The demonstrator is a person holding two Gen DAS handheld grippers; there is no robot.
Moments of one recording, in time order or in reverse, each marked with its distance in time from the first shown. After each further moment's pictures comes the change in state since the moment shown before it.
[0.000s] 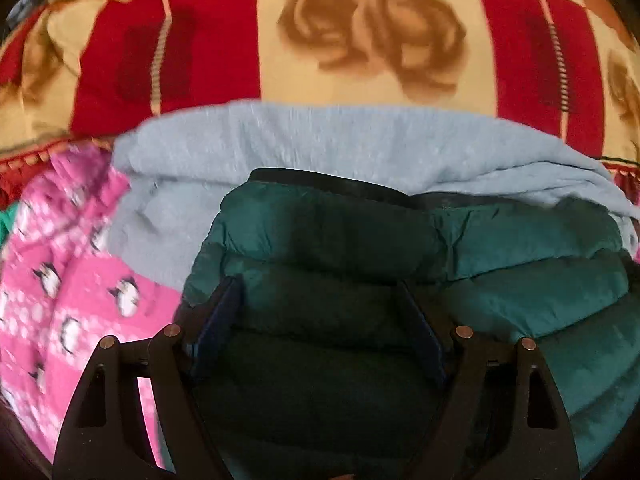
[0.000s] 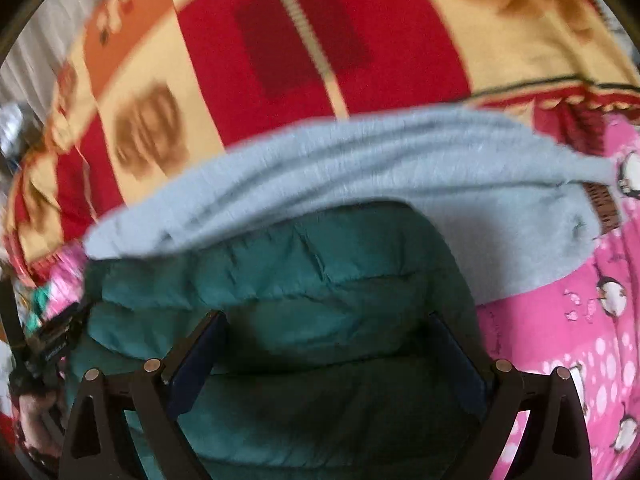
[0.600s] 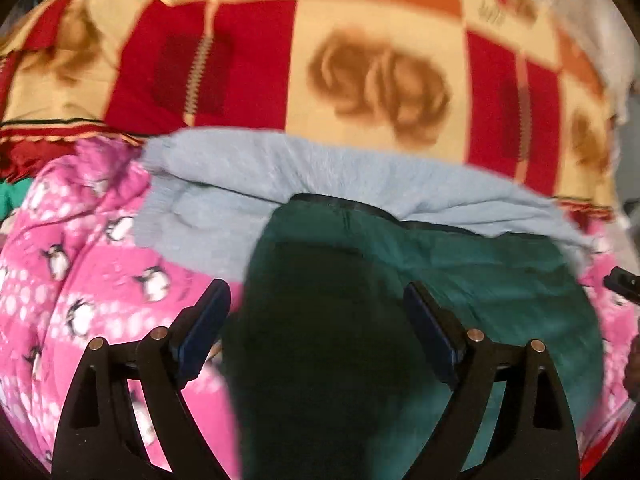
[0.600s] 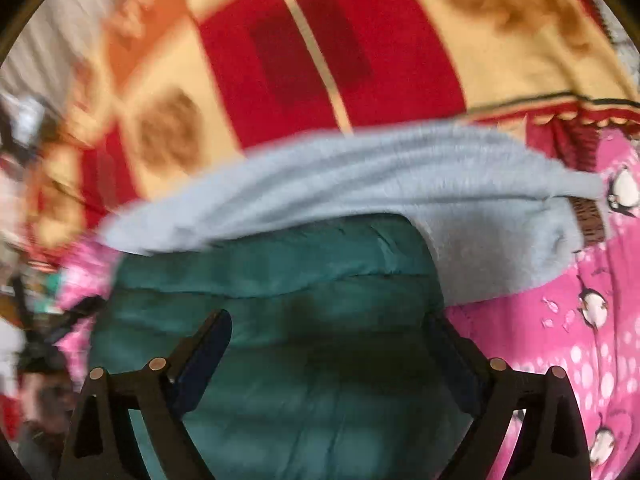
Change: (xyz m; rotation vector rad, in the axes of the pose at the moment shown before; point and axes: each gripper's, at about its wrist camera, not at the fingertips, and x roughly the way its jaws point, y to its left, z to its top) left arm -0.084 0.066 -0.026 -0.074 -0.125 -0.181; right arm -0.069 -0.016 -0.009 -0.020 -0.077 0.121
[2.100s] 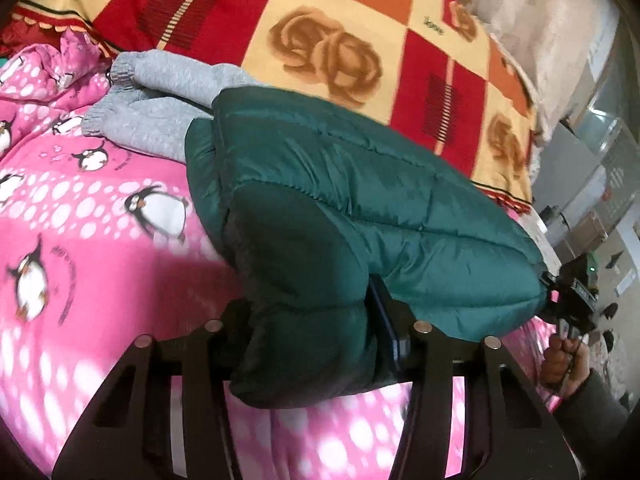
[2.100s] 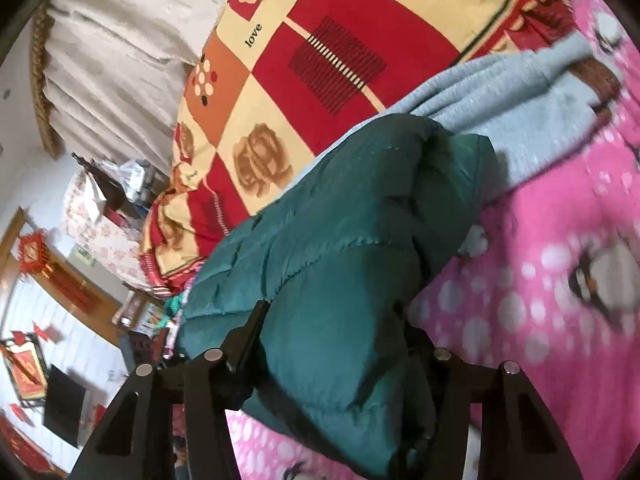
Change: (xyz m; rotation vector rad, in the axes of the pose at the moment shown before) left arm 0.002 0.004 -0.110 -0.102 -0.033 -0.340; right arm 0.006 -0.066 -0.104 0.151 -0.141 0.481
